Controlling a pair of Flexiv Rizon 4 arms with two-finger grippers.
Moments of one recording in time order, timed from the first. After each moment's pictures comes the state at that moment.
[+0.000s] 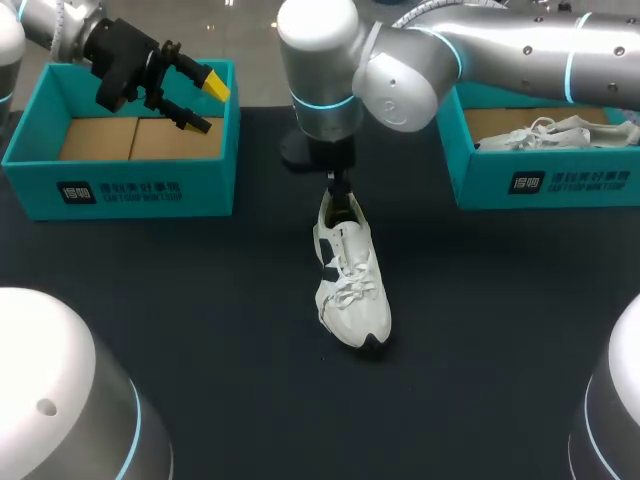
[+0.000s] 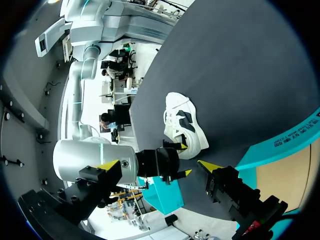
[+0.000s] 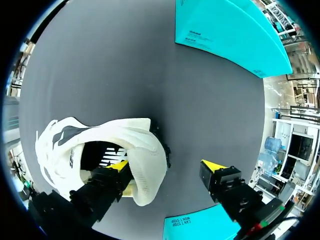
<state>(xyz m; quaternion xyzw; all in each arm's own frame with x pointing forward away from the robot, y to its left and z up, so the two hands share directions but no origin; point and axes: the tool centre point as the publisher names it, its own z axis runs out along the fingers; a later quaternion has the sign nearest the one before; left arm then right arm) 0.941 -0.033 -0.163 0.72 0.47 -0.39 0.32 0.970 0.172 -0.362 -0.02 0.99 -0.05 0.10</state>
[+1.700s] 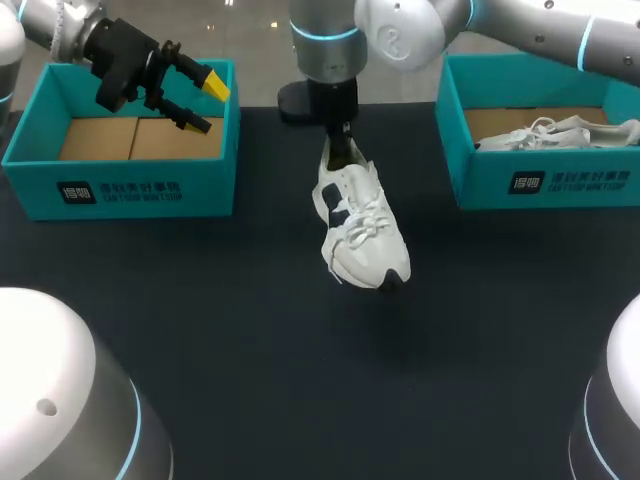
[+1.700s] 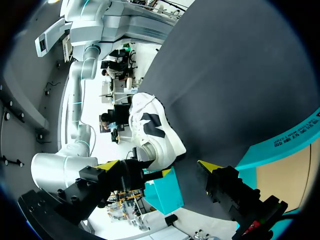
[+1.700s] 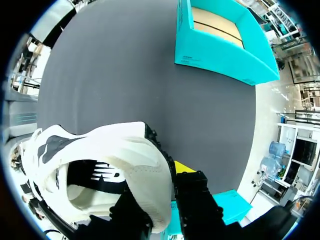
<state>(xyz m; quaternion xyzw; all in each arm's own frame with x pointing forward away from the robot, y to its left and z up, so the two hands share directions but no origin) 0.941 -0.033 -0.163 0.72 0.47 -0.39 0.32 0.968 0.174 -0.271 -0.03 1.00 -0.04 0.06</state>
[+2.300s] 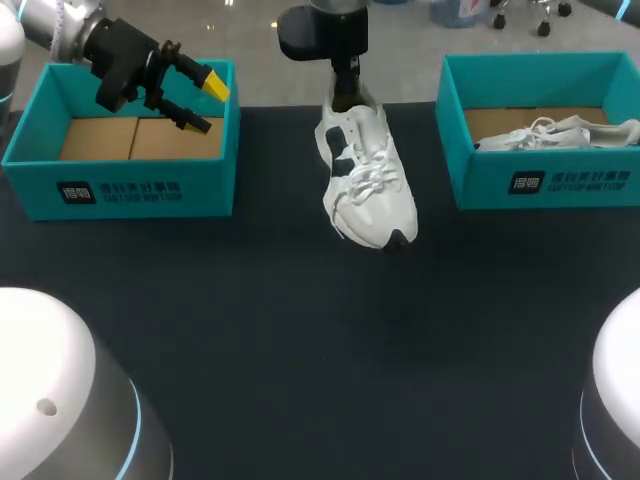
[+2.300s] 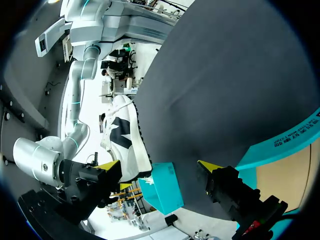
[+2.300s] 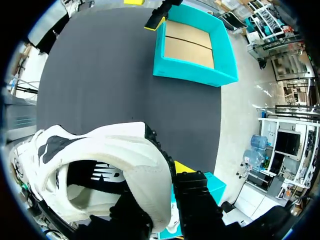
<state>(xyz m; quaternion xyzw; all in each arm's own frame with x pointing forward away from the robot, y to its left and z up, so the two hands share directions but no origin) 0.941 -0.033 -0.163 0.72 0.47 -0.39 0.32 0.973 0.168 -0.156 -0.01 0.99 -0.04 0.14</state>
